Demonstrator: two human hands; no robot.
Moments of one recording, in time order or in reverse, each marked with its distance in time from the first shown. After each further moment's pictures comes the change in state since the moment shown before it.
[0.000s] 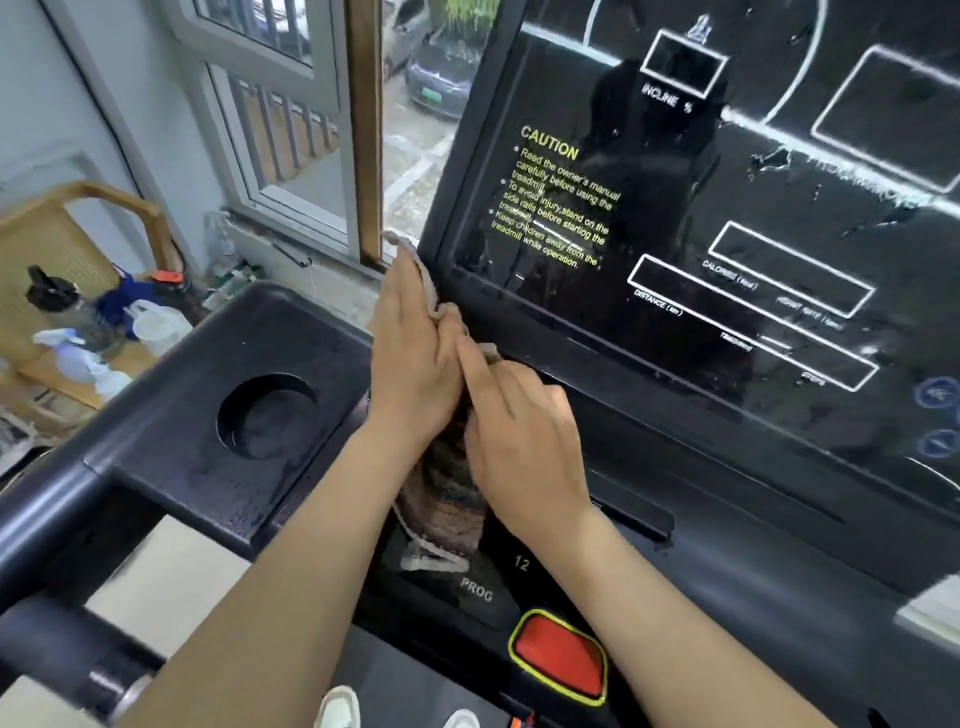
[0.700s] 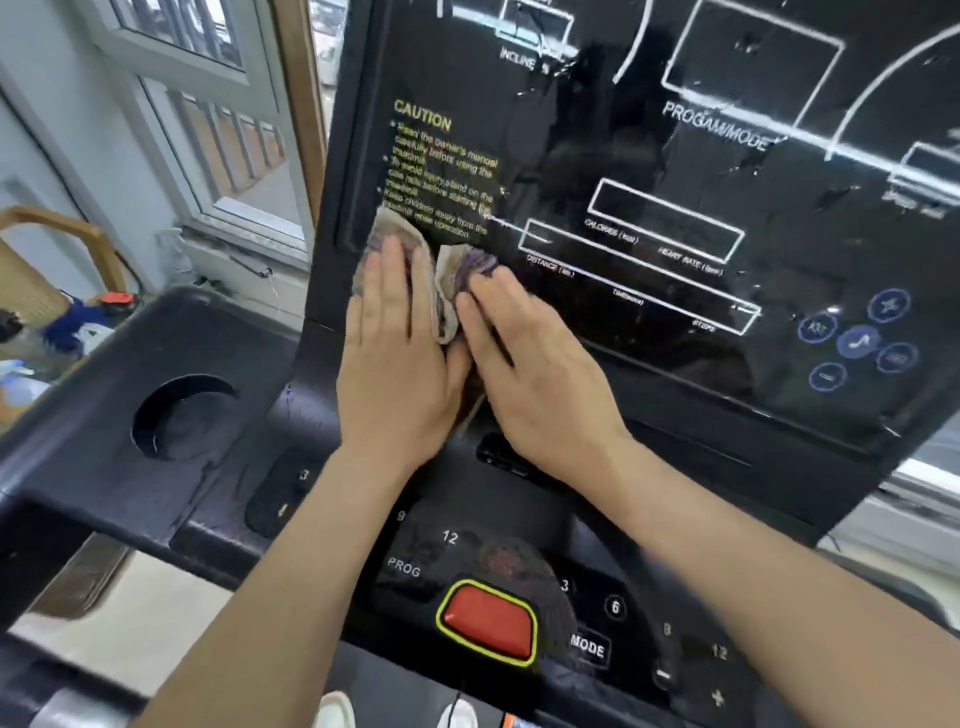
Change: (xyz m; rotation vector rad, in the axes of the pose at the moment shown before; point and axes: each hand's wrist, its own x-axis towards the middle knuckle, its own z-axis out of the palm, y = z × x) left_hand -0.035 0.035 0.041 0.638 -0.039 0.276; right_hand -0.005 0.080 -0.041 0.066 0.003 -0.083
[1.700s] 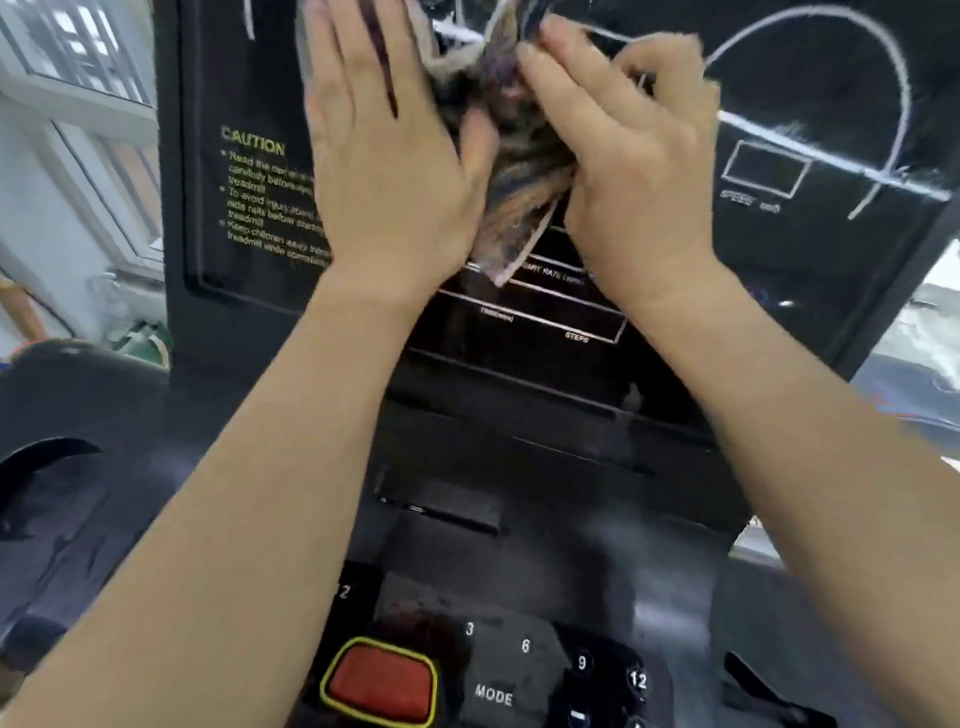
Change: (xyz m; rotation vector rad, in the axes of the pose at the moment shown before) left_hand 0.127 0.114 -0.034 0.041 0.236 0.015; right_hand 0.068 0.123 -0.110 -0.480 0.589 -0.036
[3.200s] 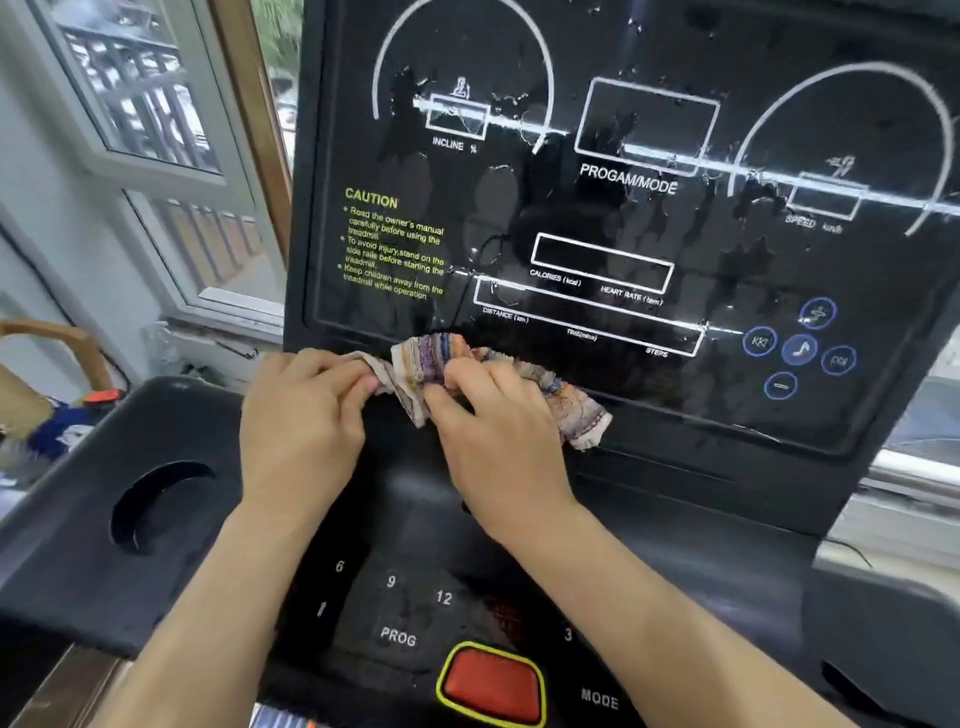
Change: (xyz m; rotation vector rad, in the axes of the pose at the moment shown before) left_hand -0.115 -0.153 -0.021 -0.098 -0.074 0.072; right_hand -0.092 -0.179 -0.022 0.246 -0.492 0.176
